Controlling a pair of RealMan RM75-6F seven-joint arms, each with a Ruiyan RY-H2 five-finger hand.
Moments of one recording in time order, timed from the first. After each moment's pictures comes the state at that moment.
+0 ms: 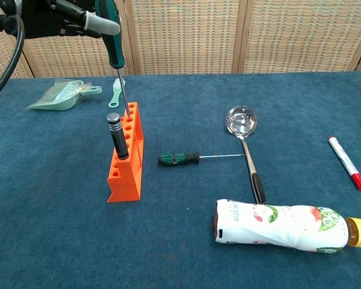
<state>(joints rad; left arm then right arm) -0.84 -1.16 -0.41 -1.82 0.73 0.77 -0.34 0.08 -0.93 0.12 -1.68 -1.33 1.37 0.17</state>
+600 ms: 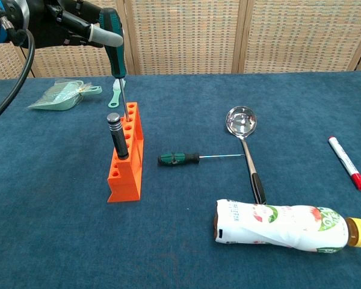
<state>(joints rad) -0.86 -1.19 -0.39 -1.79 0.72 0.76 -0.31 0.08 -0.93 0.12 -1.68 -1.33 1.36 0.17</state>
